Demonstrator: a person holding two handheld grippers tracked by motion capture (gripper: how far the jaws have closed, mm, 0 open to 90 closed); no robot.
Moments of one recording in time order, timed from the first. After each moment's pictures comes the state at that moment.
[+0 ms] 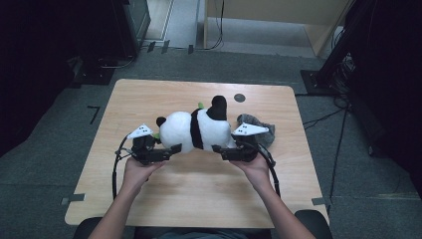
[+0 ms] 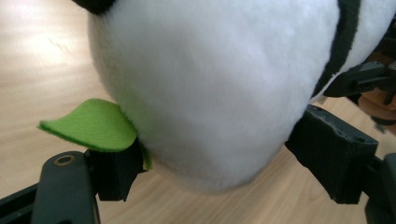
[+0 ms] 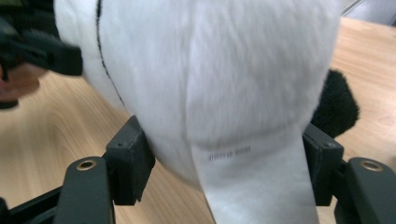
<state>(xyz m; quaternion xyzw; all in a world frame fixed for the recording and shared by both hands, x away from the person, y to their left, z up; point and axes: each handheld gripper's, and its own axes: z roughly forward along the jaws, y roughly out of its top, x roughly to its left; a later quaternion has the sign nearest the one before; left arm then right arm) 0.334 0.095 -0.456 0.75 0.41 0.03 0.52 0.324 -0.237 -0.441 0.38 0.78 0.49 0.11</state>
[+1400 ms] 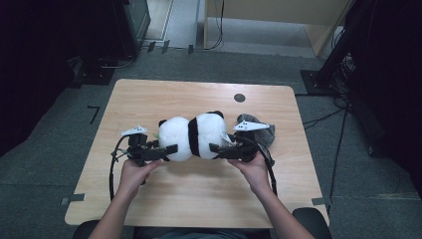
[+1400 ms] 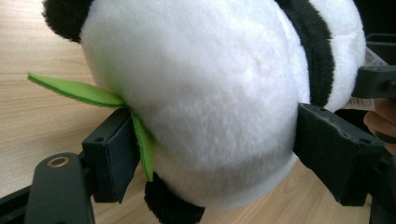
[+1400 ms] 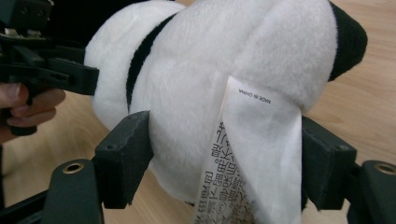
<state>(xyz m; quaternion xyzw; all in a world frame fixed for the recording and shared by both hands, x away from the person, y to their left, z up) 0.336 0.106 -0.460 0.72 0.46 -0.03 0.51 0.320 -0.230 -0.426 0.43 0.76 0.48 0.06</state>
